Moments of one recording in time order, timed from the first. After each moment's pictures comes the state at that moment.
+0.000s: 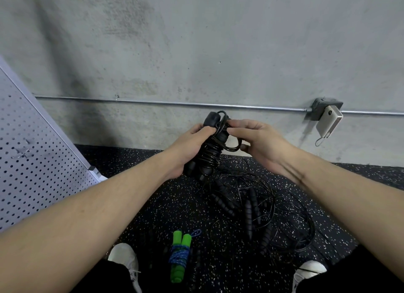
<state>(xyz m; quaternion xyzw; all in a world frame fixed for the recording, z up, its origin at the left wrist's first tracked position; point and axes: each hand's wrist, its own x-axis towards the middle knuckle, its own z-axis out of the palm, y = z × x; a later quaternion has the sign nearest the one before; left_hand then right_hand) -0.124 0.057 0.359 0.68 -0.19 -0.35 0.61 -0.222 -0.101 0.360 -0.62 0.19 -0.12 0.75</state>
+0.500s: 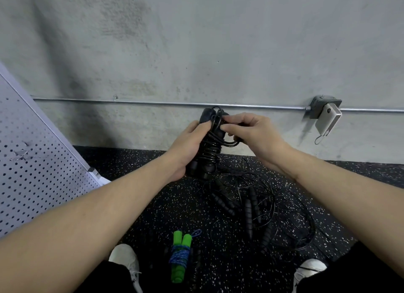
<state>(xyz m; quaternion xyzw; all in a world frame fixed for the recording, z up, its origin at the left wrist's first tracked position) -0.132 0.053 0.359 0.67 -0.18 -0.32 0.65 -0.220 -0.097 0.366 -0.69 0.16 -0.21 0.67</state>
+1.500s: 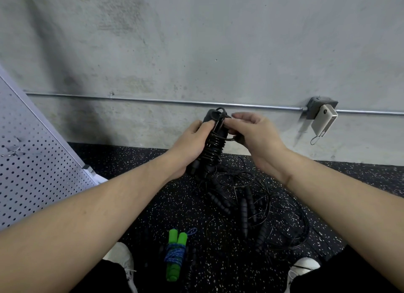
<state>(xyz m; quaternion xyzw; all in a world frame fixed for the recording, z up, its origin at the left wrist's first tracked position) -0.135 0.048 0.359 0.71 -0.20 -0.30 0.60 -0.219 -0.090 0.369 -0.62 0.26 -0.24 0.71</state>
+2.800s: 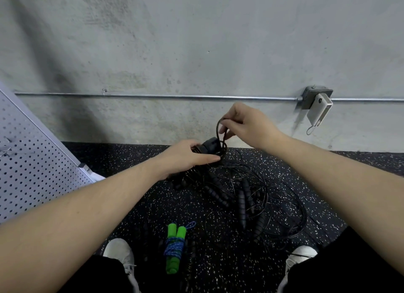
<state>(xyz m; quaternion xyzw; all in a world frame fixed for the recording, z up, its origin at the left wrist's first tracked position) -0.123 0.063 0.326 0.82 -0.29 -0.33 0.36 -0.226 -0.122 0.360 -0.87 0.12 -0.14 0.46</state>
